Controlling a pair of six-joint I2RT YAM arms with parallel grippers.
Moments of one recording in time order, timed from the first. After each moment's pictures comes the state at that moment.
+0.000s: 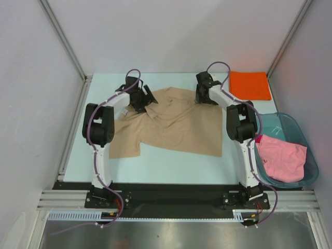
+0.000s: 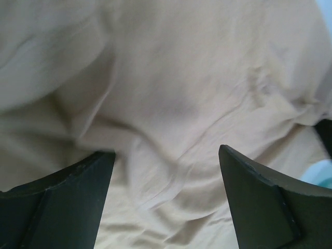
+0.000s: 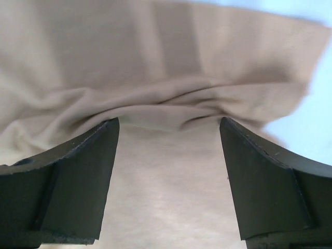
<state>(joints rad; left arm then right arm) -0.21 2.19 1.63 -0.38 0.26 -0.76 0.33 2.35 1.96 -0.63 0.39 0.40</state>
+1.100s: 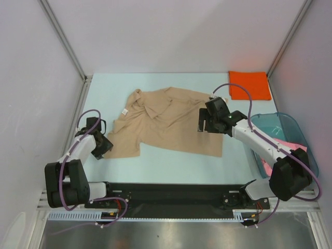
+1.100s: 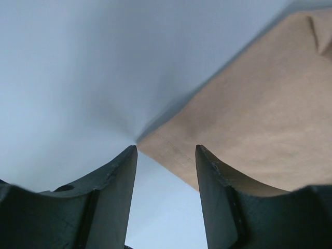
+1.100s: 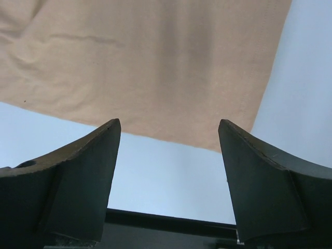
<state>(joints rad) 0.14 1.27 0.67 -0.65 -0.19 -0.68 0.52 1.41 1.09 -0.63 0.20 0.51</state>
